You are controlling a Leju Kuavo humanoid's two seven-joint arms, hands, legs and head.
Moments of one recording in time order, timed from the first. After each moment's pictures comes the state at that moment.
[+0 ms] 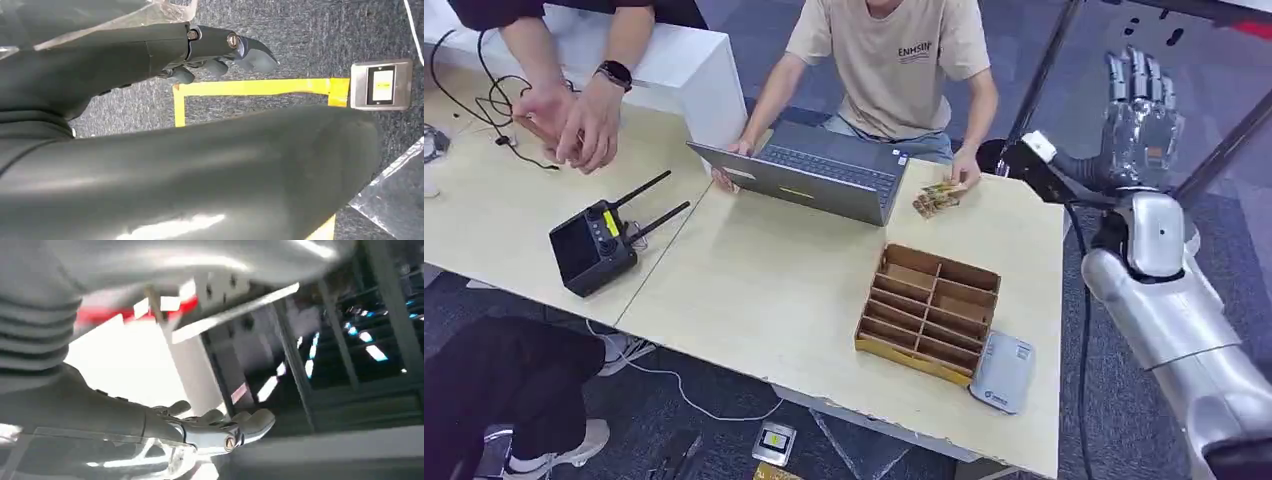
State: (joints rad) left arm -0.17 0.05 -1.02 -0.20 0.89 0.29 -0.08; right arm -0.85 -0.37 0.51 -0.95 0.85 -0.49 0.10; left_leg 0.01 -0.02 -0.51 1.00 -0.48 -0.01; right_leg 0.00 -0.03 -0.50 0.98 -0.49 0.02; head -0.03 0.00
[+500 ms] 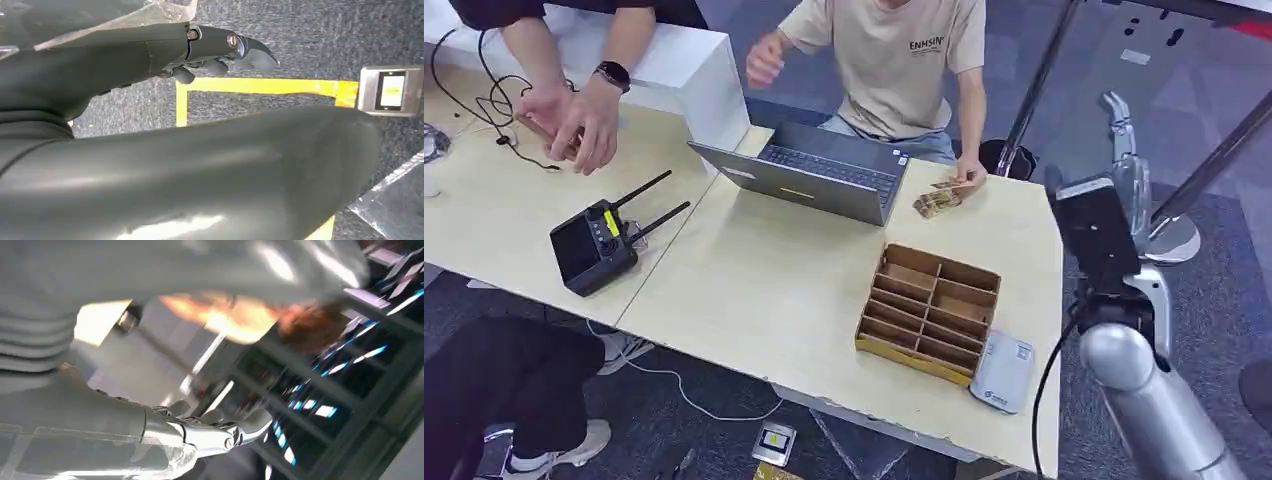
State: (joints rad) left arm -0.13 0.05 -1.01 -0.20 0.94 0.31 -0.13; right arm -0.48 -0.33 0.36 -1.56 0.31 -0.40 -0.03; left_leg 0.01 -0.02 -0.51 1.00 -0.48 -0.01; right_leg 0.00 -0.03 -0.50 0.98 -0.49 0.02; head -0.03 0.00
